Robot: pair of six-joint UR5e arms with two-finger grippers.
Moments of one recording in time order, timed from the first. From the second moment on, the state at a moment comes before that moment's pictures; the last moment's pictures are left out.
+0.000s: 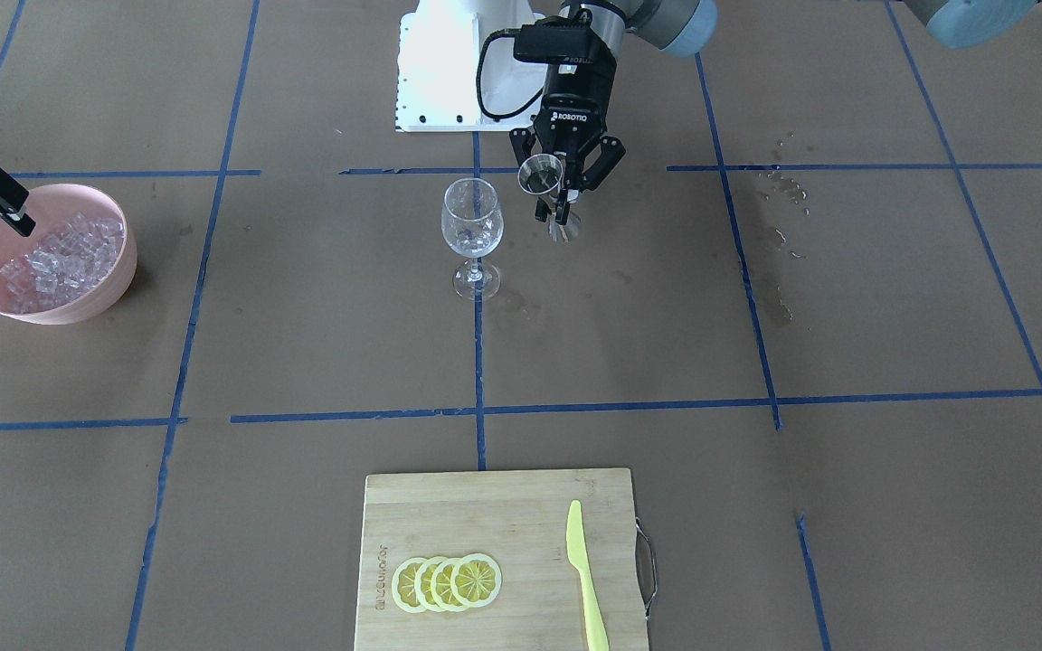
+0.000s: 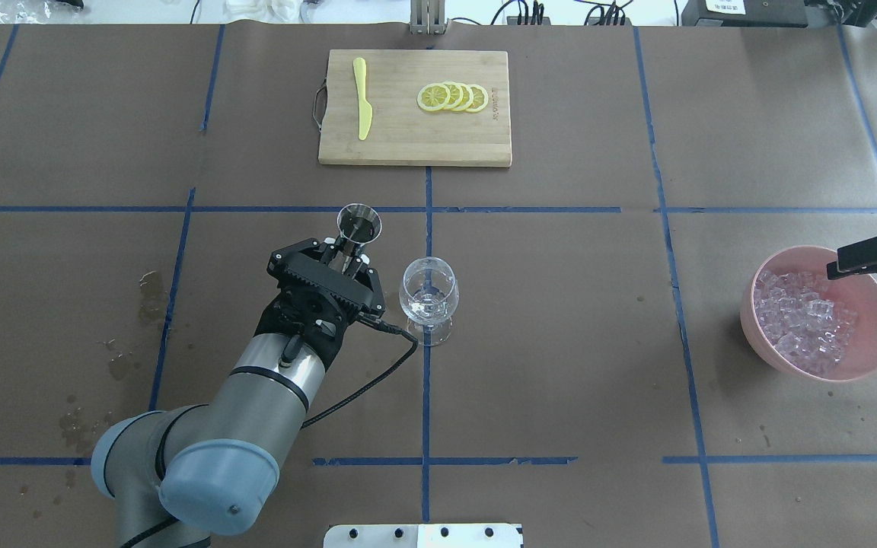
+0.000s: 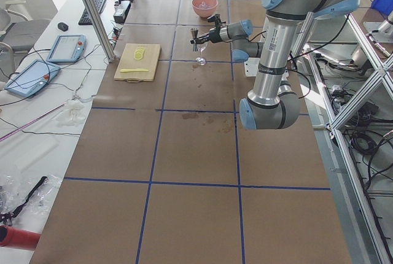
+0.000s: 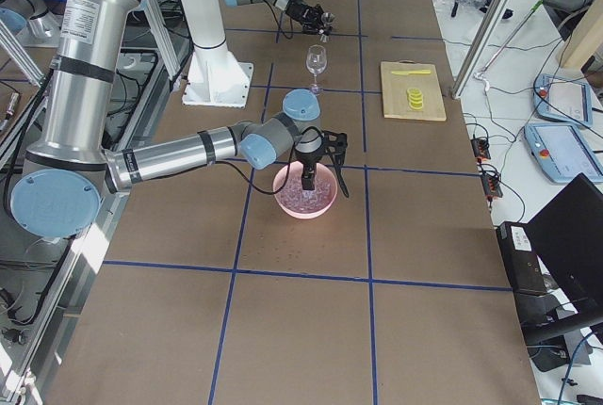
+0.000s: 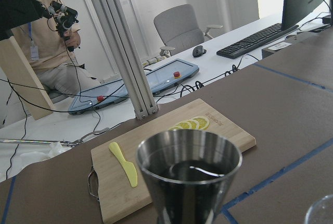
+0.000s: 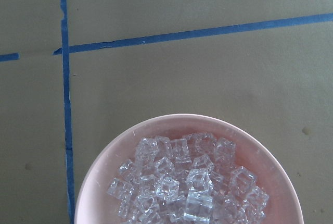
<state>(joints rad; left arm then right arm) -0.17 -2.01 -1.91 -2.14 -0.65 -0.58 1.07 -1.80 2.03 -1.17 2.21 0.88</state>
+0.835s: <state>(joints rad) -0.10 -2.06 -1.87 -2.14 -0.48 -0.13 1.07 -1.80 2.03 -1.17 2.21 0.88</state>
